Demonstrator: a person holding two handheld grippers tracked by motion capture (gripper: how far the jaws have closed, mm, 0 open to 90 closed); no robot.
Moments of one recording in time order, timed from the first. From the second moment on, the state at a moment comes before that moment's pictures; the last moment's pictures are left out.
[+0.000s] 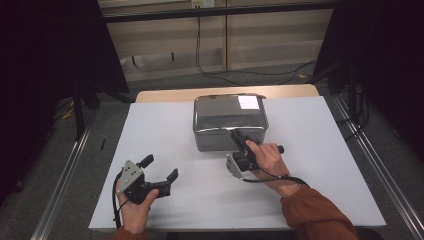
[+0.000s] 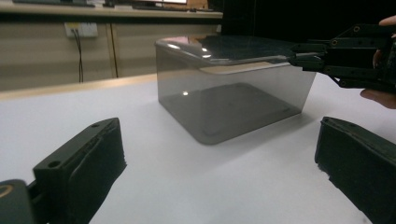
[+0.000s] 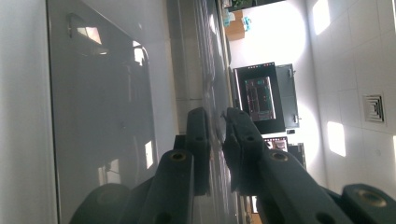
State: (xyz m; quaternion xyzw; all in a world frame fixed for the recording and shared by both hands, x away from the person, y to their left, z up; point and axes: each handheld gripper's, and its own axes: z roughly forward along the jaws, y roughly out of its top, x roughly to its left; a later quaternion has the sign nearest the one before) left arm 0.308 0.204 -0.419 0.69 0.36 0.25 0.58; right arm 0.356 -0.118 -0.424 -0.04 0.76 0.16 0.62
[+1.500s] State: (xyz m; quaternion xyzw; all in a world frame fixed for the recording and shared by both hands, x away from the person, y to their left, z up) left arm 0.405 0.151 -0.408 0.71 0.33 0.24 0.58; right arm 0.360 -0.119 -0.407 -0.03 0.75 0.18 0.64
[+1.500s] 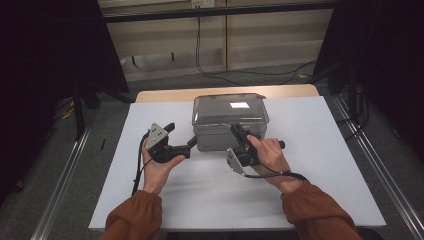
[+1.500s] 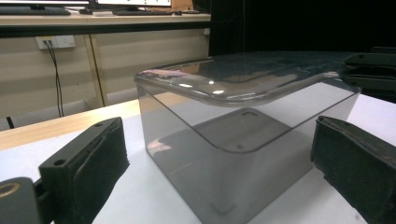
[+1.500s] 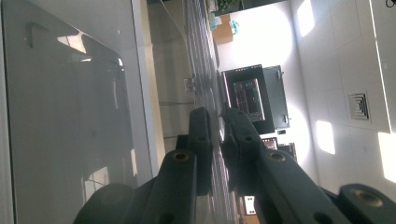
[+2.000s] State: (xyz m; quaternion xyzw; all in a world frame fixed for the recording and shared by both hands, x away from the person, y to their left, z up) left arm 0.433 0.130 -0.412 0.71 0.32 0.25 0.58; right arm 0.361 -0.120 -0.403 -0.03 0.75 0.18 0.64
